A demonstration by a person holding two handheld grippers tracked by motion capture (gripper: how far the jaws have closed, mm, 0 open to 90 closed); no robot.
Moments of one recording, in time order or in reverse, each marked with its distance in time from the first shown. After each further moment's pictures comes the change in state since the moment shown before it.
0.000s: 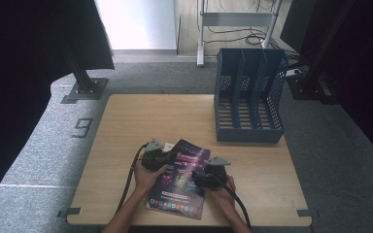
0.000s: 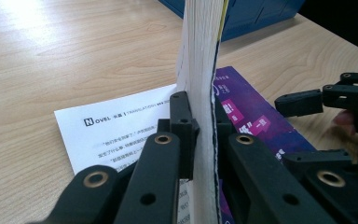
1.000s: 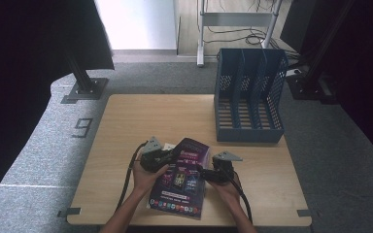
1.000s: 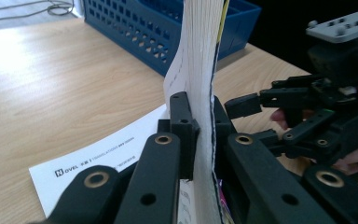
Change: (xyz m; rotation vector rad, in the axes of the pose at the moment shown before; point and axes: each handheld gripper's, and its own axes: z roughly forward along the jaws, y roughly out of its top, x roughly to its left) left arm -0.028 0.024 -0.032 -0.109 -0.081 0.096; right arm -0.022 0.013 -0.016 -0.104 0.073 0.089
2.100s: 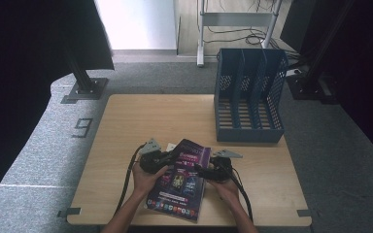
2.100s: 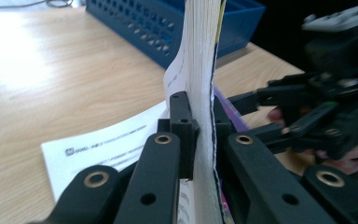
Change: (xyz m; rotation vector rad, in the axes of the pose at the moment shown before) left arm 0.008 -0.015 0.007 0.017 -0.001 -0.063; right arm -0.002 0.004 0.006 0.018 0.078 0.049
